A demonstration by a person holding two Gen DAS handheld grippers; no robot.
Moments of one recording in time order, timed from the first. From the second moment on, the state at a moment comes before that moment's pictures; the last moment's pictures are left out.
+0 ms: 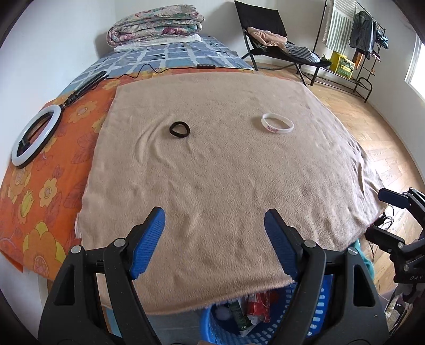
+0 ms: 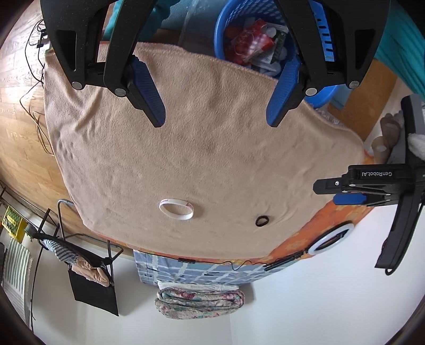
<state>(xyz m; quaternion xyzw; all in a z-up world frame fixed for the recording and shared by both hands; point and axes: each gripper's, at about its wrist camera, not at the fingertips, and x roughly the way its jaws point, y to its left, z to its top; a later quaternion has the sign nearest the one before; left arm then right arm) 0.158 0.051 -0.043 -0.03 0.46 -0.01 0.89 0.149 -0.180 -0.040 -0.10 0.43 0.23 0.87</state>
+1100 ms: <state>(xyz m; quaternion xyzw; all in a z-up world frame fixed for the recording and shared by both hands) 0.330 0.104 -0.121 -0.07 0.48 0.04 0.88 0.353 -0.139 -0.125 -0.11 0.47 0.19 0.86</state>
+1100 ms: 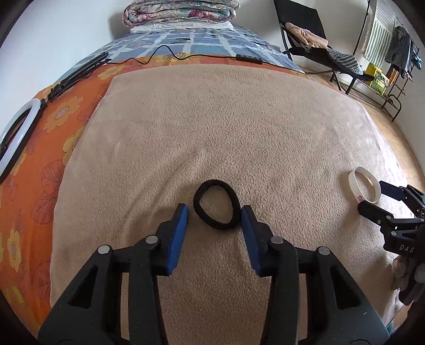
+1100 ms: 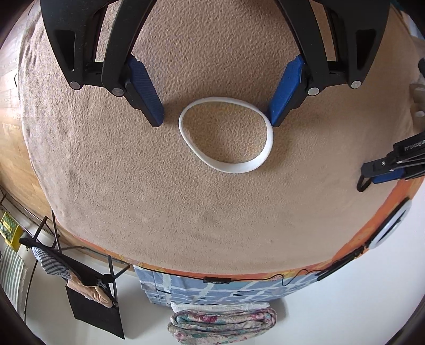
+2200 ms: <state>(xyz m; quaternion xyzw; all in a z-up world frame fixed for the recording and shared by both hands) 0.269 0.097 -0.058 -0.08 0.43 0.03 0.90 0.289 -0.138 -0.054 -0.09 0.41 0.26 0.87</state>
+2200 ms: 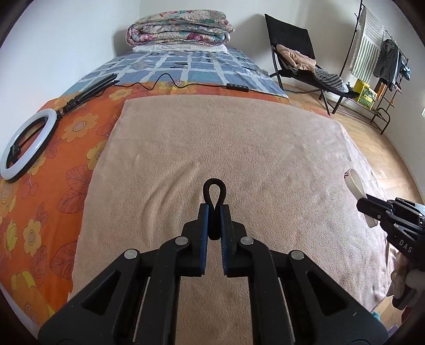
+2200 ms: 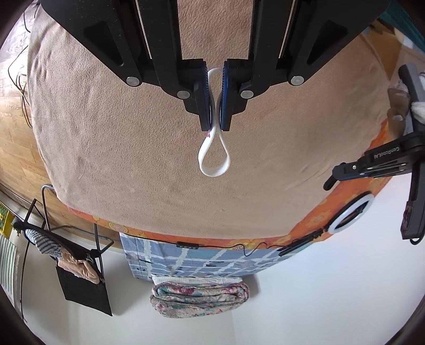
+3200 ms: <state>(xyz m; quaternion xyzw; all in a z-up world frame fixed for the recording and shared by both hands) 0.068 0.008 -0.047 -0.04 0.45 -0.06 0.89 0.097 -0.153 -0.036 -0.11 0.42 0.33 0.84</state>
